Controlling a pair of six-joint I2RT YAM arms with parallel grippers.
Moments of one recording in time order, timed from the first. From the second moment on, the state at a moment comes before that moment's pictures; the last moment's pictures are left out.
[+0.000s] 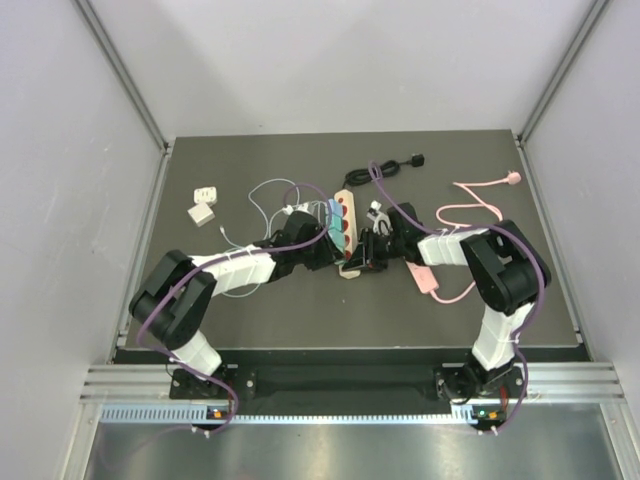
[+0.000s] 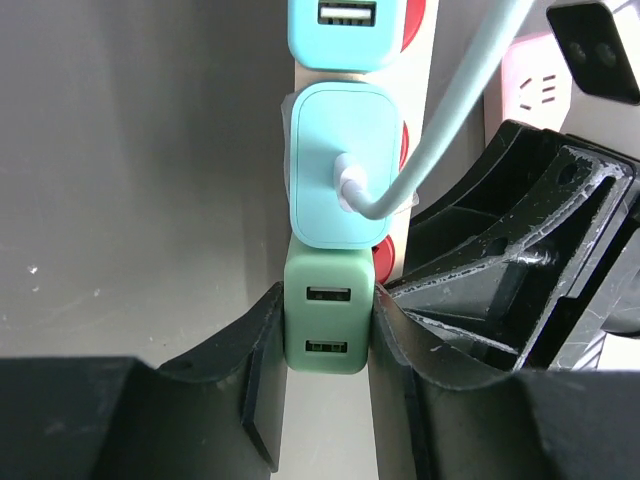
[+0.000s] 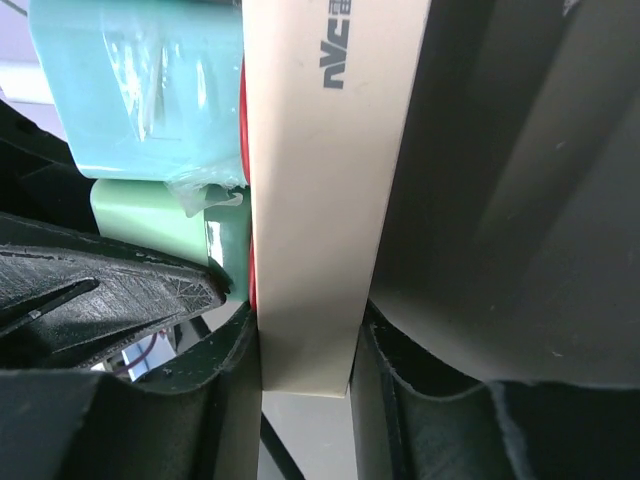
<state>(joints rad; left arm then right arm) -0.66 1.63 0.85 0.08 0.08 -0.95 0.47 1.83 0.86 0.16 -0.67 0.66</state>
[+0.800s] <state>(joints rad) -0.67 1.62 0.87 0.02 0.11 -1.05 0.44 1.79 0.84 0.11 -0.70 0.63</state>
